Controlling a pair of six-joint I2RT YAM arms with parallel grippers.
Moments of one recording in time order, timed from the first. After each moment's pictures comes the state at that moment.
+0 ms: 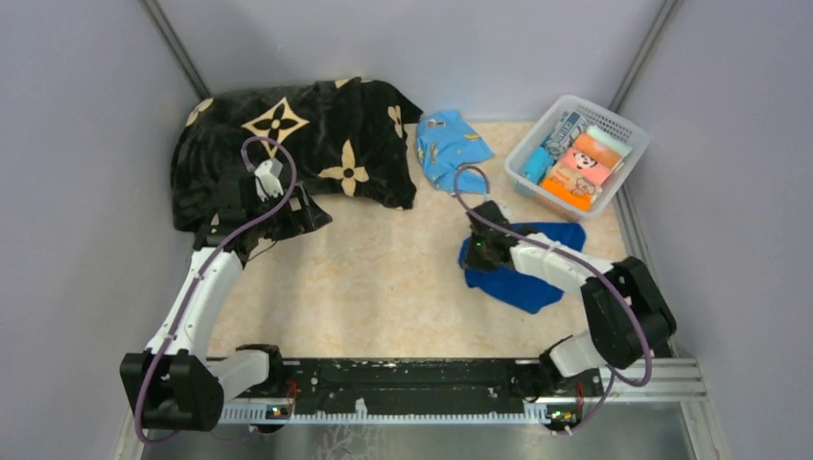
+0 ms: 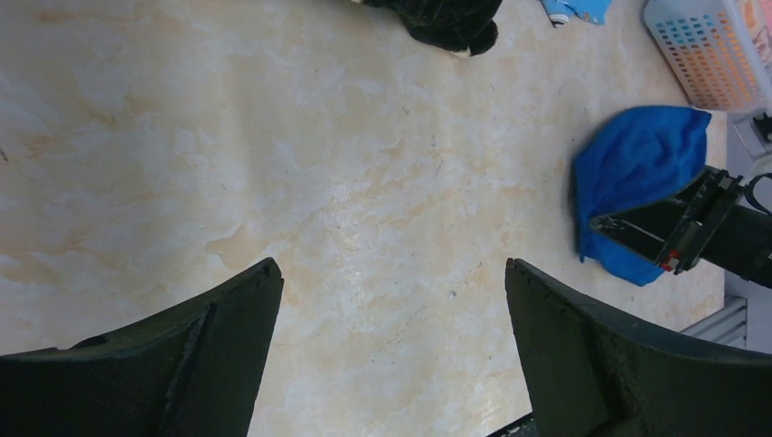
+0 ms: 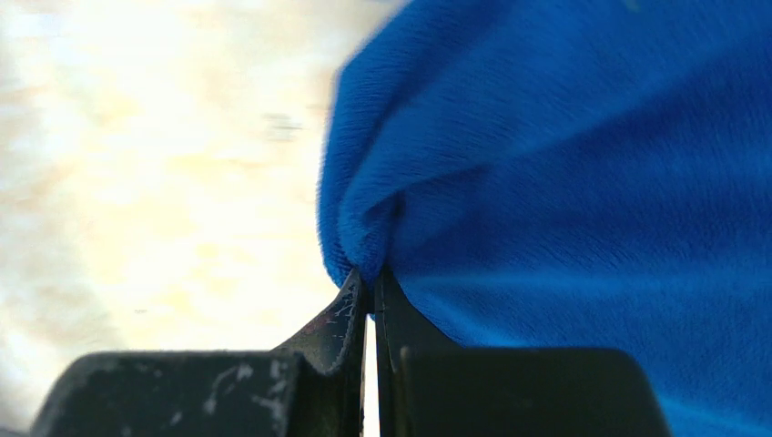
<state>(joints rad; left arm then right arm) -0.05 1.11 0.91 -0.46 0.38 -0.34 0.46 1.40 0.72 -0.37 0.07 0.73</state>
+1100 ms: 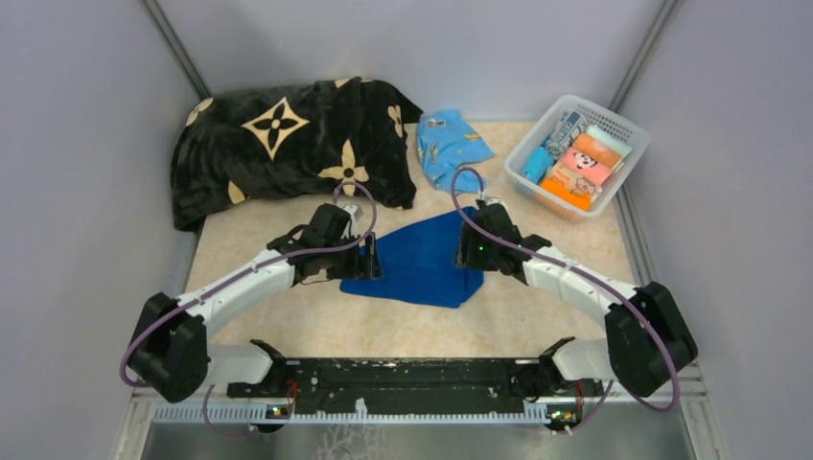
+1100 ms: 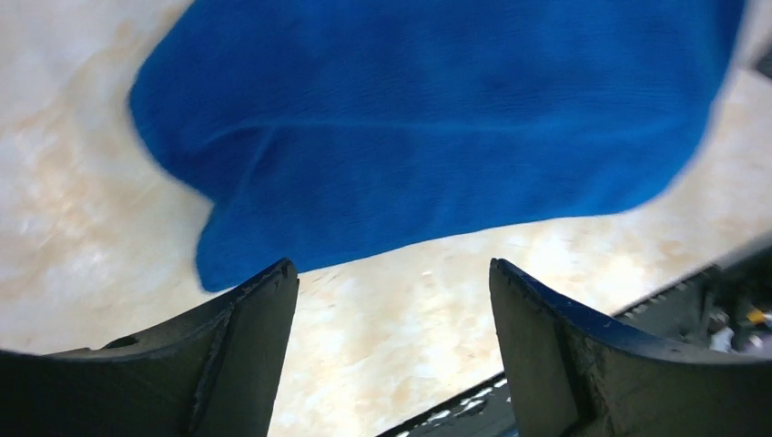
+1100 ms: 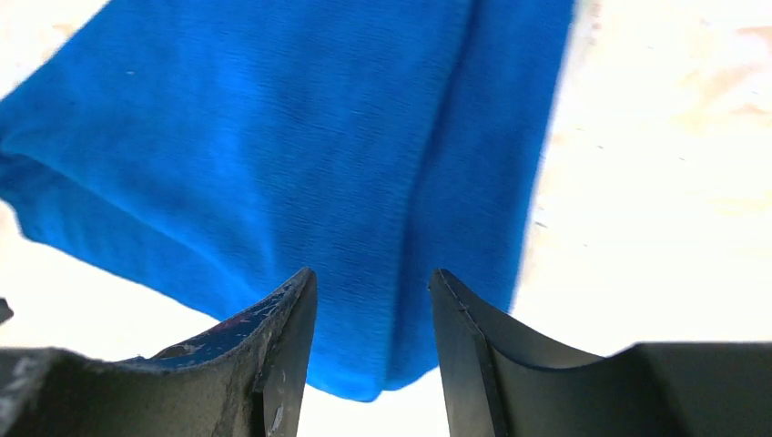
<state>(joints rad) -0.60 1.26 0.78 -0.40 0.17 -0.50 0.58 1.30 0.74 -0.30 0.03 0.59</state>
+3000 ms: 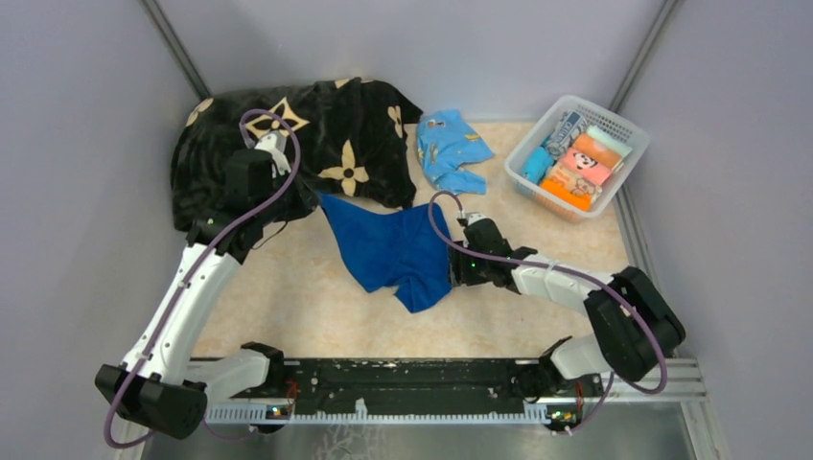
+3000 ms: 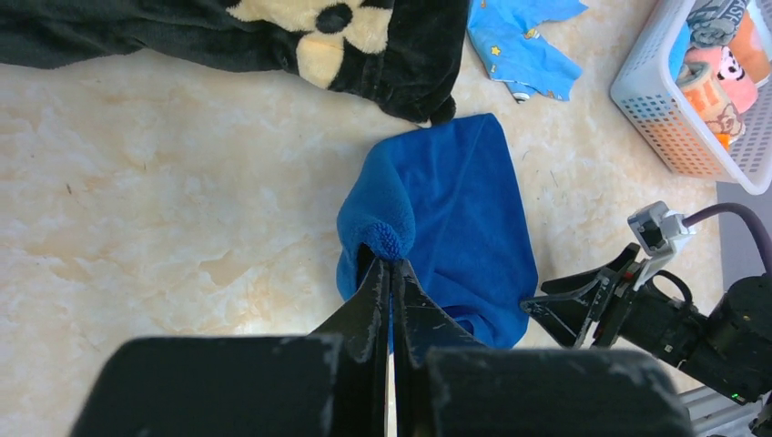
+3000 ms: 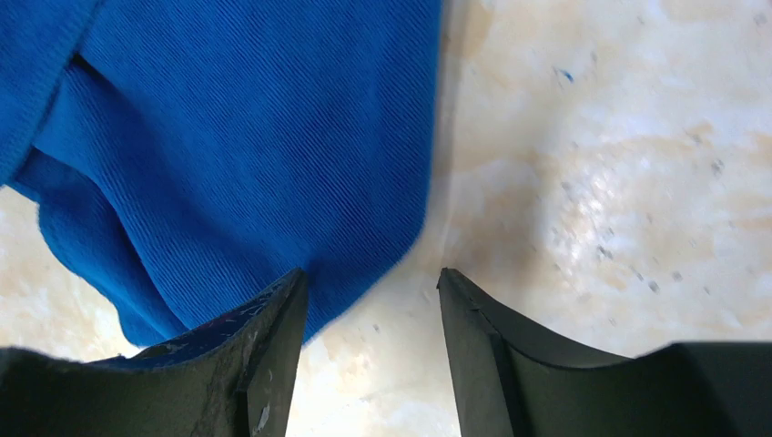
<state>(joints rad) -0.31 1.09 1.19 -0.64 0.02 -0.48 0.60 1.36 0.60 -0.16 -0.03 0.42</state>
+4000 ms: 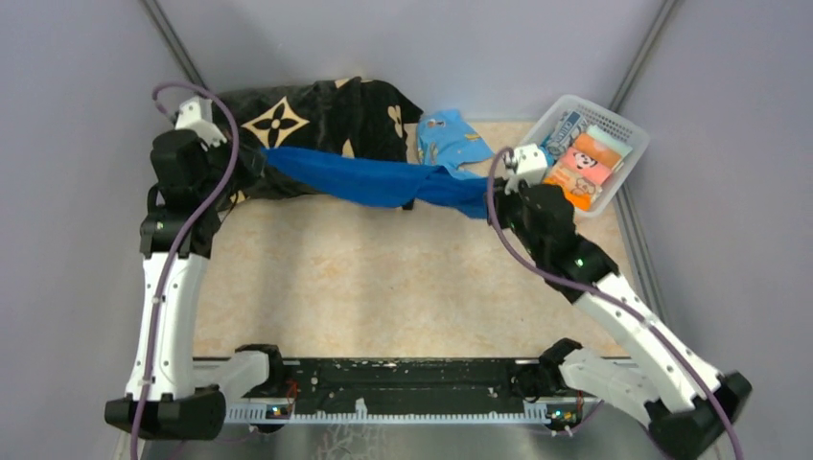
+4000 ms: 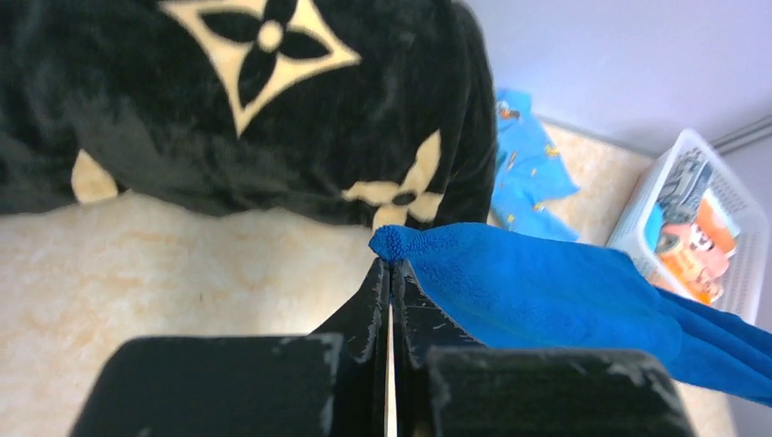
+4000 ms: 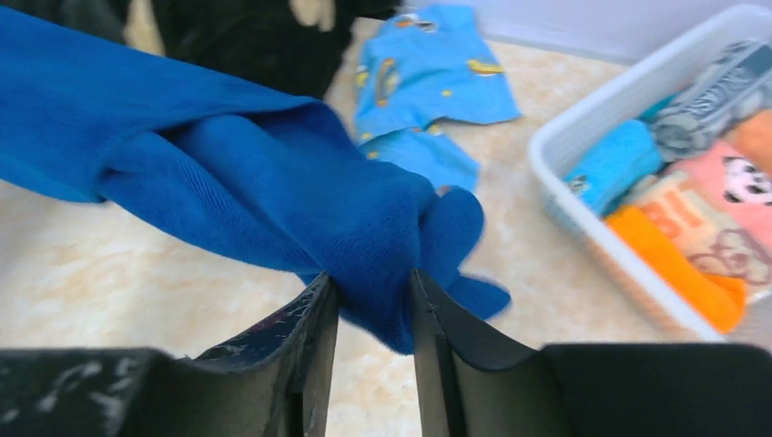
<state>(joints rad) -0.02 1.10 1.42 -0.58 0.07 -0.40 0.59 0.99 1.01 -0.32 0.35 0.11</state>
